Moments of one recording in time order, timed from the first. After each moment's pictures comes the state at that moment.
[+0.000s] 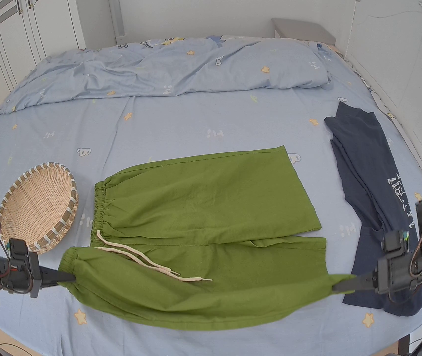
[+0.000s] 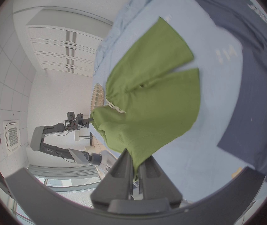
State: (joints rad) left arm 0.37 1.49 -0.44 0.01 -0.89 -0.21; right arm 0.27 1.40 -0.44 -0.12 0.70 0.43
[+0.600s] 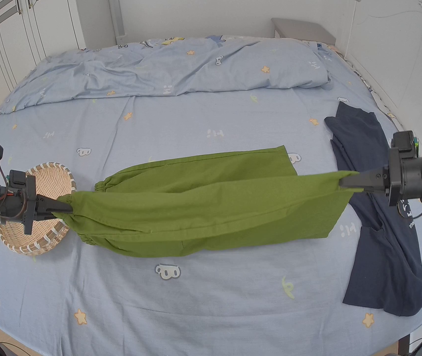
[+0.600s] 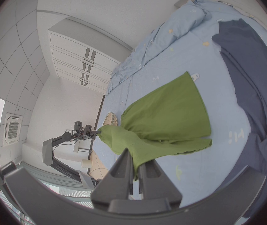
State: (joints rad) left arm 0.28 1.61 -1.01 0.30 -0.89 -0.37; right arm 0.22 1.47 -1.01 0.11 0.70 0.44
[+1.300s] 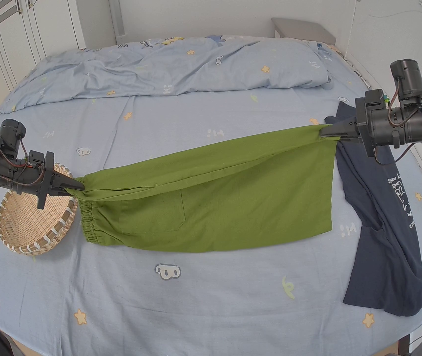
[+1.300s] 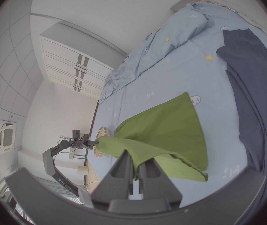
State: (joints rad) left arm 0.24 1.90 -1.44 0.56 -0.88 -0.38; right arm 0.17 1.78 -1.54 0.33 0.67 0.44
